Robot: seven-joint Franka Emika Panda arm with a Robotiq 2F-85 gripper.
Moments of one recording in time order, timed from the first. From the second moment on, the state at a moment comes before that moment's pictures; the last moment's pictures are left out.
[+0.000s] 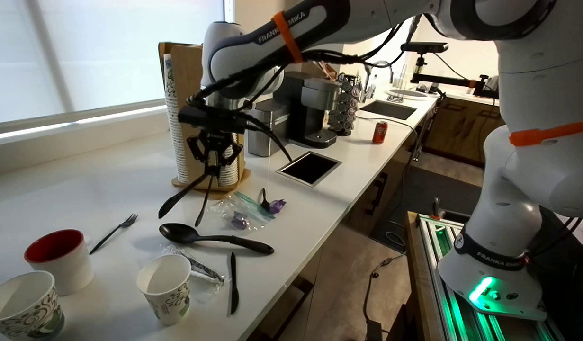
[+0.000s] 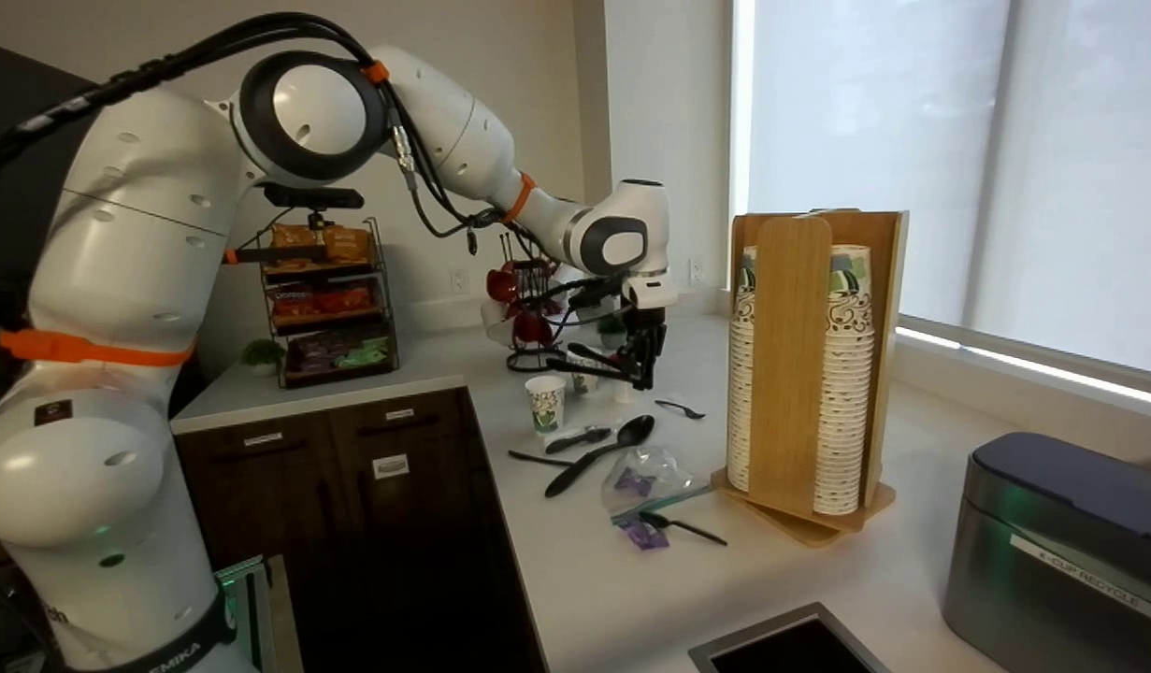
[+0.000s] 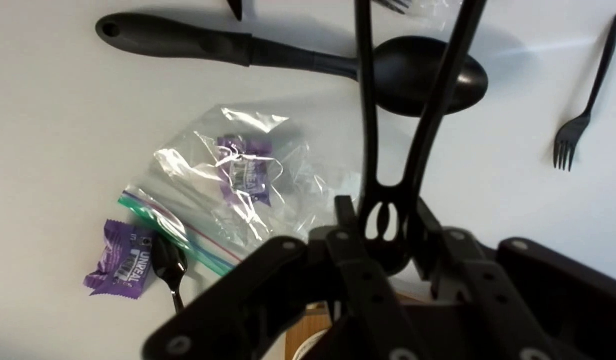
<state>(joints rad) 0.12 0.43 -0.08 -1.72 0.18 2.25 1.17</state>
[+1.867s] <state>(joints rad) 0.04 0.50 -0.10 -1.62 0.18 2.27 1.28</state>
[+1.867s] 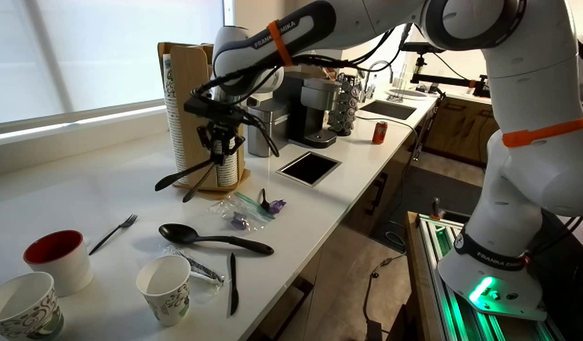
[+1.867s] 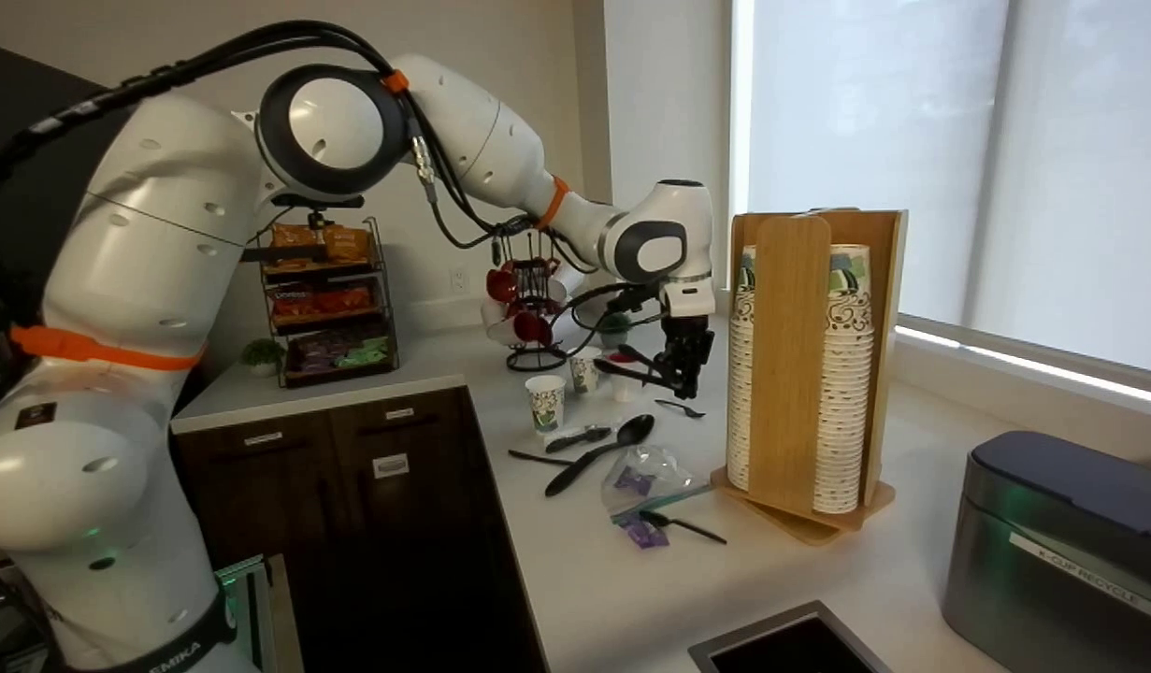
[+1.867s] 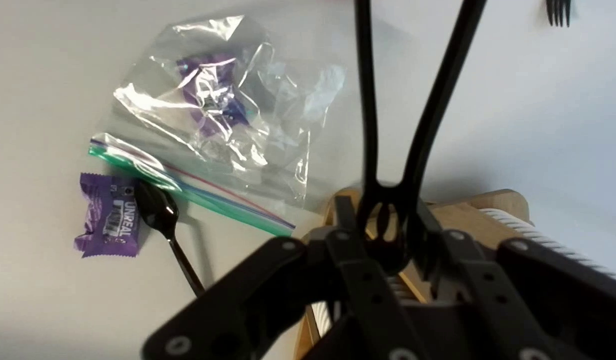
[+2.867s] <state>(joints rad) 0.14 0.85 -0.15 -1.19 0.06 2.27 1.65</state>
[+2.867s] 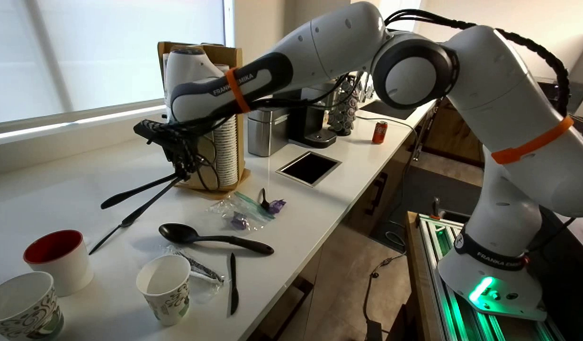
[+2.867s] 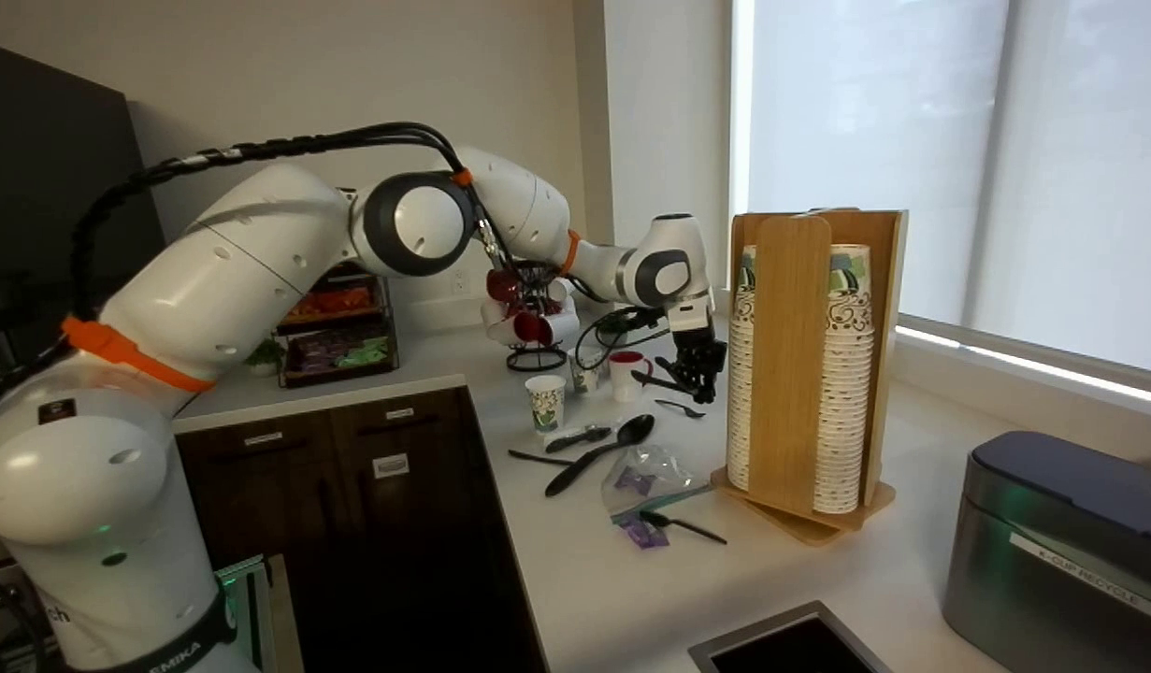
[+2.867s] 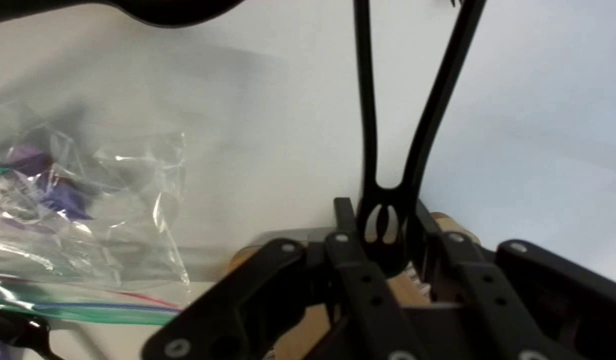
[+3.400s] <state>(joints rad) 0.13 1.00 -0.16 -0.99 0.06 2.23 1.72</state>
